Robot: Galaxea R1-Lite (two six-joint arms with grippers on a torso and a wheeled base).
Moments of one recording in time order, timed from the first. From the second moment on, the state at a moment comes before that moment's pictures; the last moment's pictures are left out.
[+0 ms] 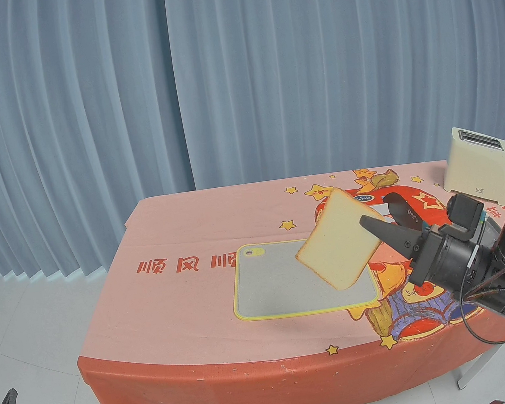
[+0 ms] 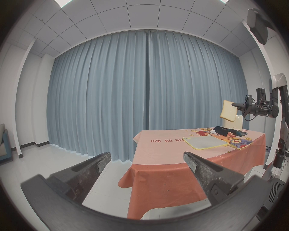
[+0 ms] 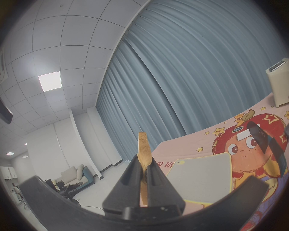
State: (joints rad) left arm -0.01 0.05 -0.02 0.00 -0.01 0.00; right arm 0.64 1.67 -0.32 -1.43 0.12 0.54
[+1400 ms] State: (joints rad) left arm 0.00 0.05 -0.02 0.00 -0.01 0.00; right arm 0.64 1.99 -0.48 -1.55 -0.06 0.59
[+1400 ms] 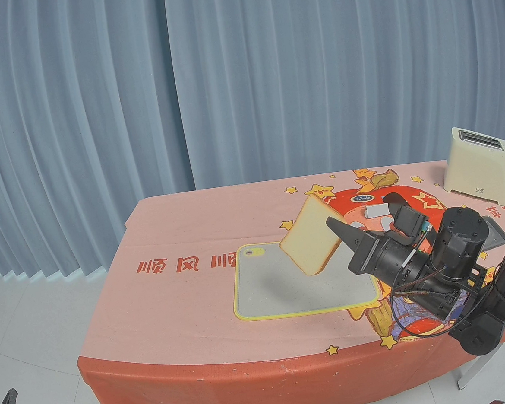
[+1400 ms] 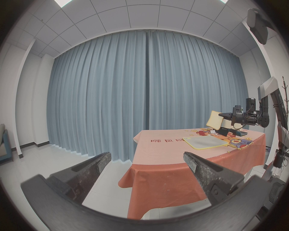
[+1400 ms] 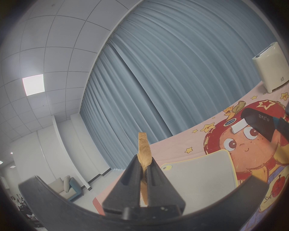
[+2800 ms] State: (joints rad) left arm 0.00 0.05 -0.02 0.00 -0.01 0.00; right arm 0.65 2.20 -0.56 -1.55 -0.09 0.69
